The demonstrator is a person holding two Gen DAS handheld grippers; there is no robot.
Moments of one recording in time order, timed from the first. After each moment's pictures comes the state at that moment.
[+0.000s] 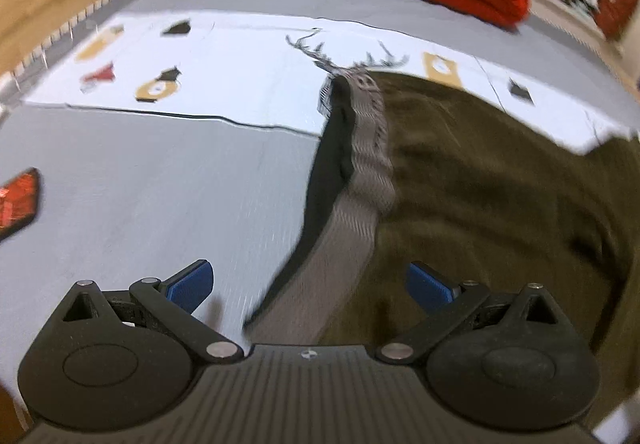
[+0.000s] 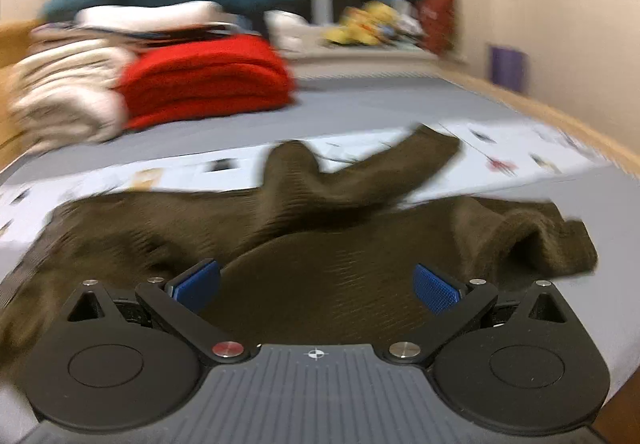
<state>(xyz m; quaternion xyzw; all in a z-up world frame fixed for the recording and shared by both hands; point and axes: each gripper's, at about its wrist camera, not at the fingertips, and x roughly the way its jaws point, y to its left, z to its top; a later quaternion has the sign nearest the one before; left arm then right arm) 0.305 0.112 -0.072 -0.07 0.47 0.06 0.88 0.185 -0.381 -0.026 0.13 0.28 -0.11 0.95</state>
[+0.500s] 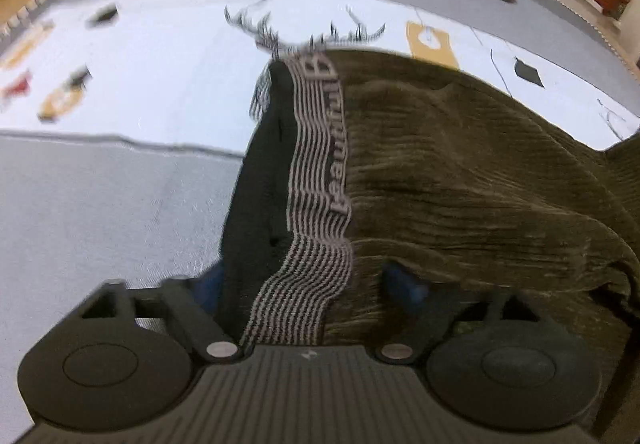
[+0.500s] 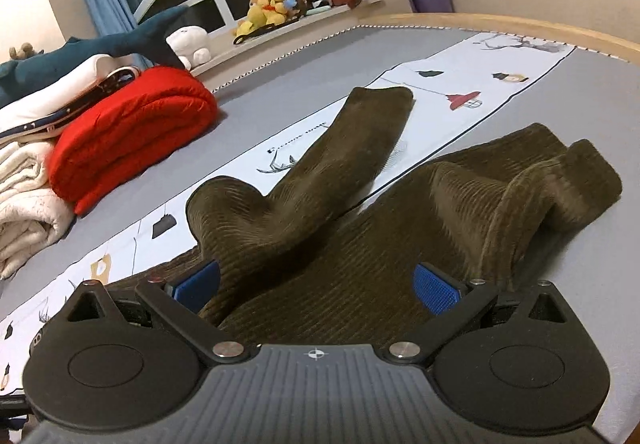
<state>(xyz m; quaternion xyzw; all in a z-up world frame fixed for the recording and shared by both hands) 0.389 0.069 -0.116 -0.04 0.49 0.04 0.87 0.240 -0.435 -0.045 0.25 0.28 -0.15 0.91</state>
